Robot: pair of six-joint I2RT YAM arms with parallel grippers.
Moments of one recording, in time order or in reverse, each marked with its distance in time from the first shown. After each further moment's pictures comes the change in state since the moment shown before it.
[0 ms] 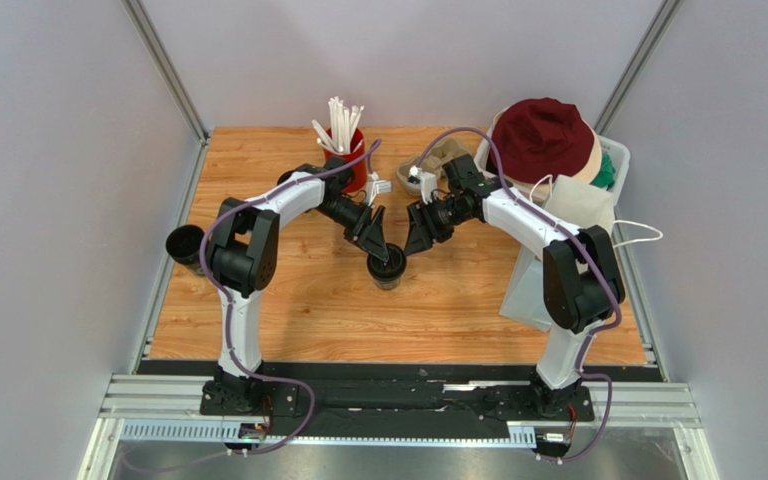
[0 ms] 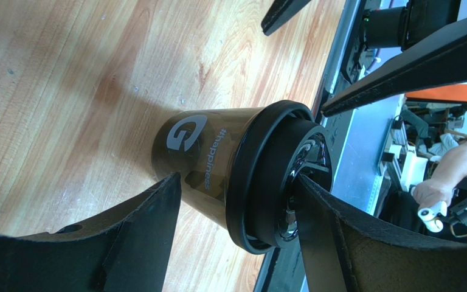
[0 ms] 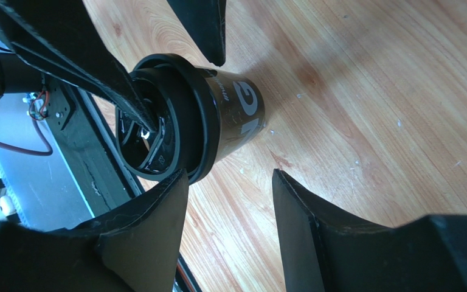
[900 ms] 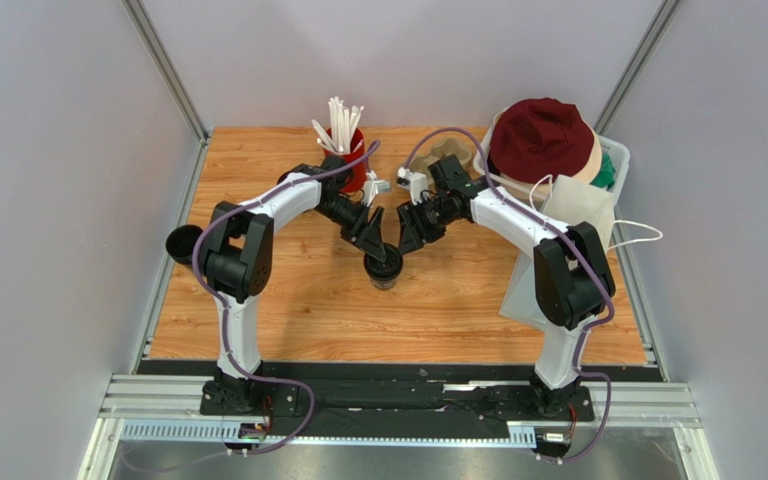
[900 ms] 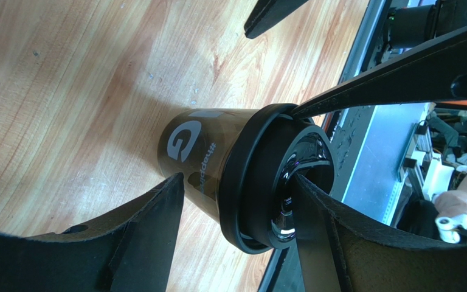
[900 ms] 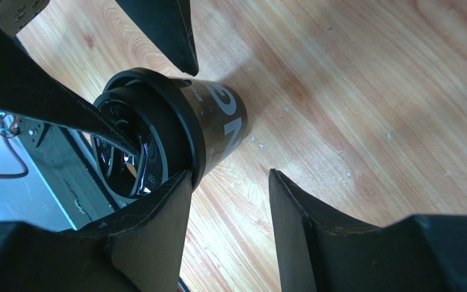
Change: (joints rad) left arm -0.002 -0.057 -0.037 0.024 -0.084 -0.017; right arm 0.063 0.044 0.047 0.005 0.121 0.043
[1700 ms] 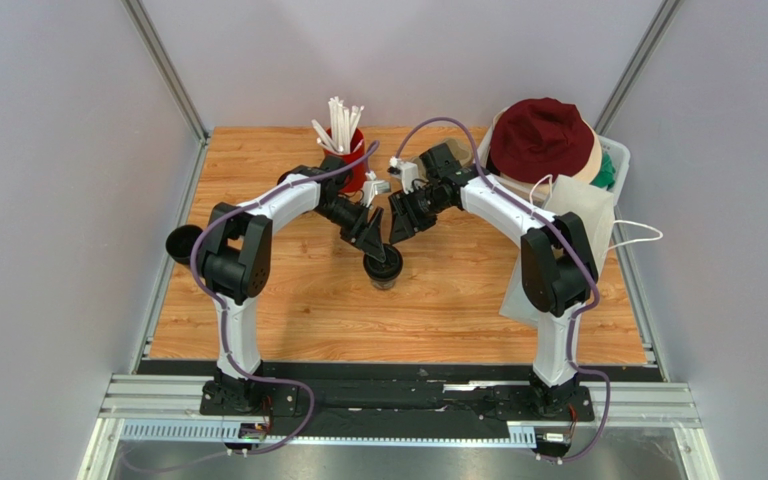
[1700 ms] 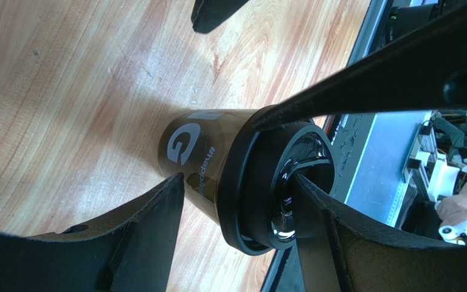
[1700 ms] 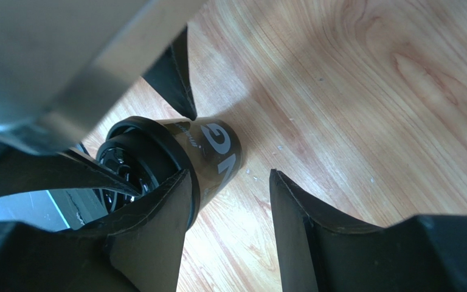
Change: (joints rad) left arm 0.000 -0.017 -0.023 0.022 -0.003 0.000; right arm 0.003 0.114 0.167 -0.041 -0.023 -0.012
